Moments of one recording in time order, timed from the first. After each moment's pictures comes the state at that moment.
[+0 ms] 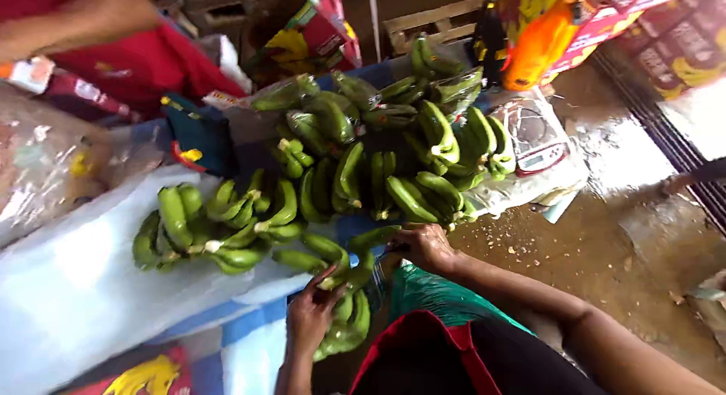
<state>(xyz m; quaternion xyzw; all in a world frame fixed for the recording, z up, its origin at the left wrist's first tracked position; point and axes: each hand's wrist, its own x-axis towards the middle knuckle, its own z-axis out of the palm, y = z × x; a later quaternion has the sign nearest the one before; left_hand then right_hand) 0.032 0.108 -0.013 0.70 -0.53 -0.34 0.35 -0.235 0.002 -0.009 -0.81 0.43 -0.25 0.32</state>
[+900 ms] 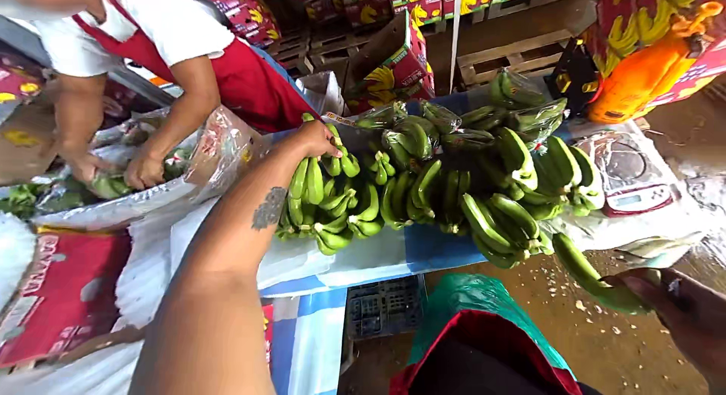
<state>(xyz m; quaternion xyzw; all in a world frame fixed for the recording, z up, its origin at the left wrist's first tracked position) 0.194 -0.208 0.146 0.72 -0.66 -0.18 -0.12 -0.391 0.079 0.072 -0.59 0.62 -0.41 0.31</state>
